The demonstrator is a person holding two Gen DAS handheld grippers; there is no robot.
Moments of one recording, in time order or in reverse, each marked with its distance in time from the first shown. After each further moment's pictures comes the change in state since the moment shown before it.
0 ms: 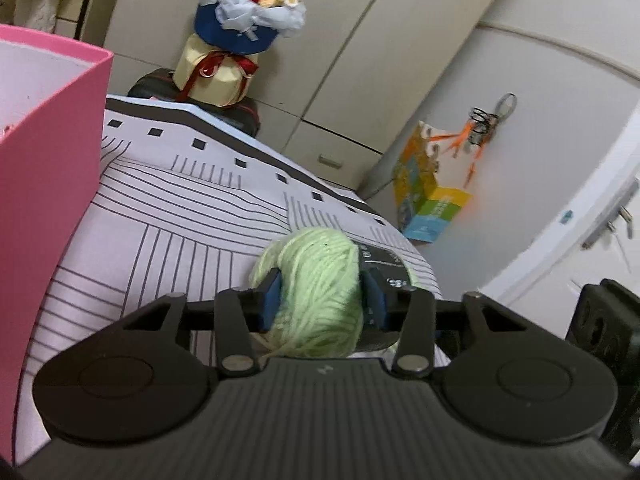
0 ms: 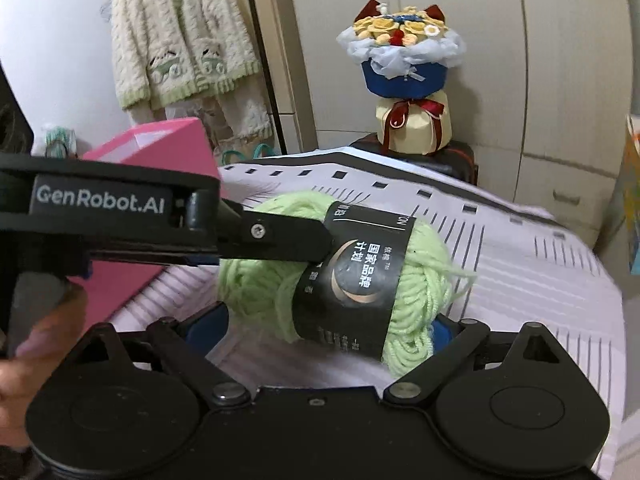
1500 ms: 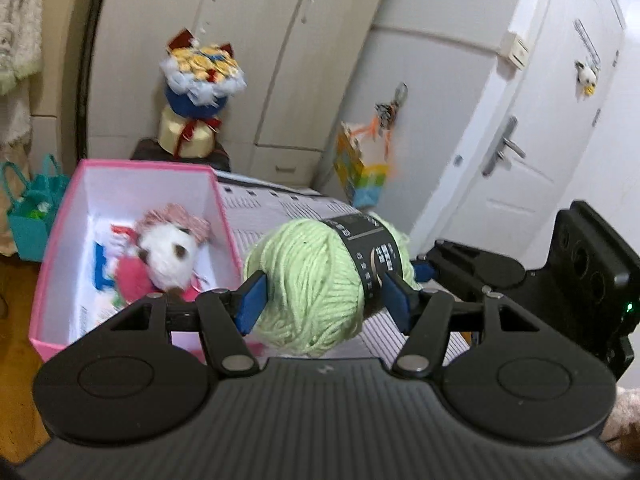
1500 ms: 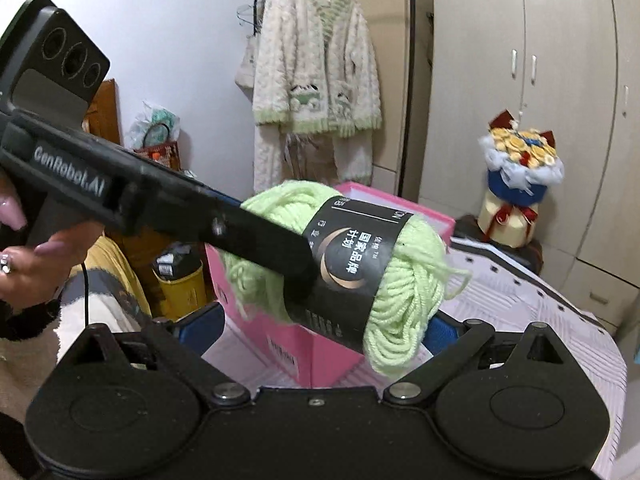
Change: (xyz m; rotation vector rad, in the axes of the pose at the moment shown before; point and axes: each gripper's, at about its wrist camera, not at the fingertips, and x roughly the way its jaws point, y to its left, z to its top) left arm -0.304 0.038 0.010 0.301 0.014 -0.116; right arm -0.122 0.258 0.008 -0.306 -0.106 0.081
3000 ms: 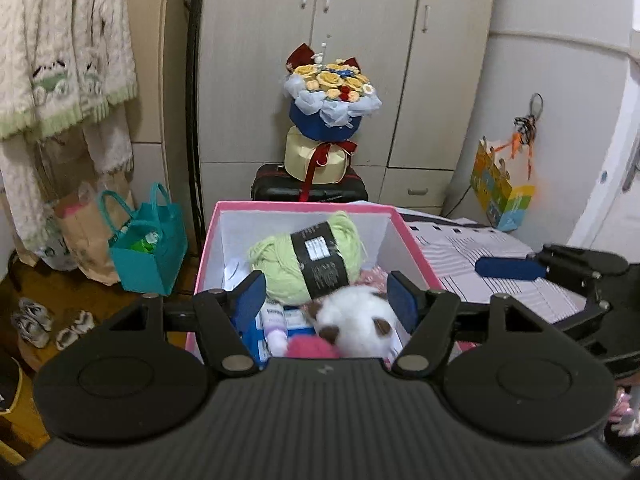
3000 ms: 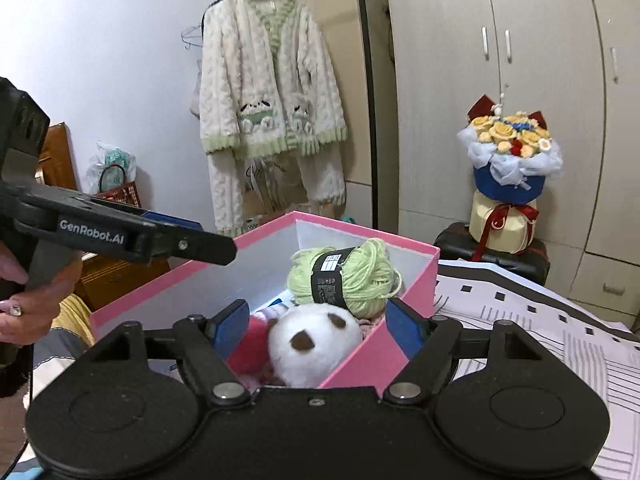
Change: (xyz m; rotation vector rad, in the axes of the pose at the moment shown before) left arm 0.063 0.104 0.033 0.035 -0.046 0.357; right arm 0.097 -0.066 0.016 0.115 -0.074 -0.067
